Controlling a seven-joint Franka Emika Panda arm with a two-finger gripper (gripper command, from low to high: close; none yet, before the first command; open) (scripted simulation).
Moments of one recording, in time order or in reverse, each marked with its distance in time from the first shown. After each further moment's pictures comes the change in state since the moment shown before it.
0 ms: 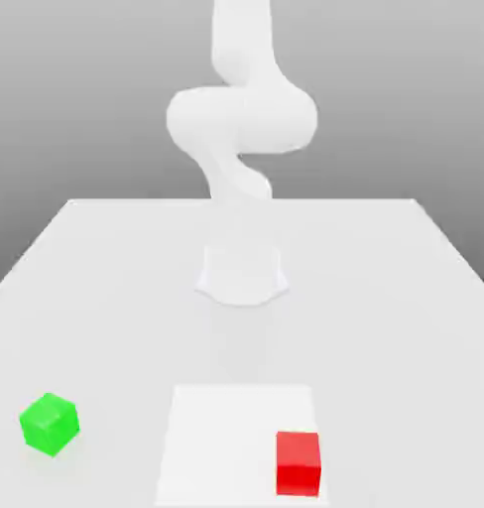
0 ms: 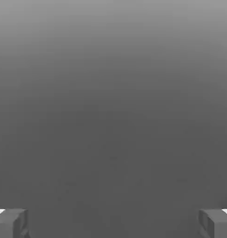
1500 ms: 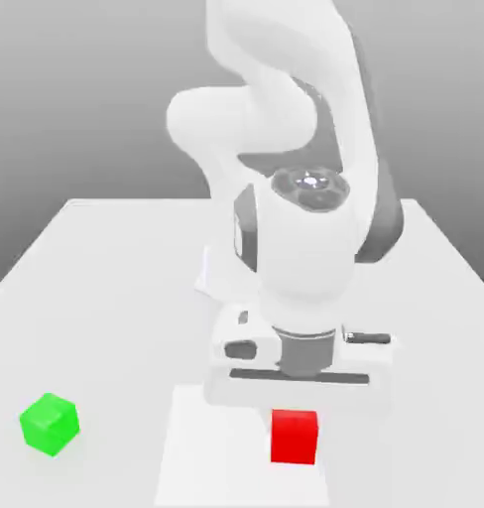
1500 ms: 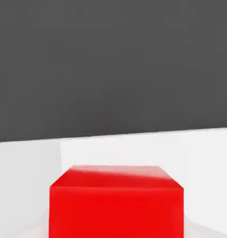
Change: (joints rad) arm -0.037 0.876 -0.002 -0.195 -0.021 0.344 0.187
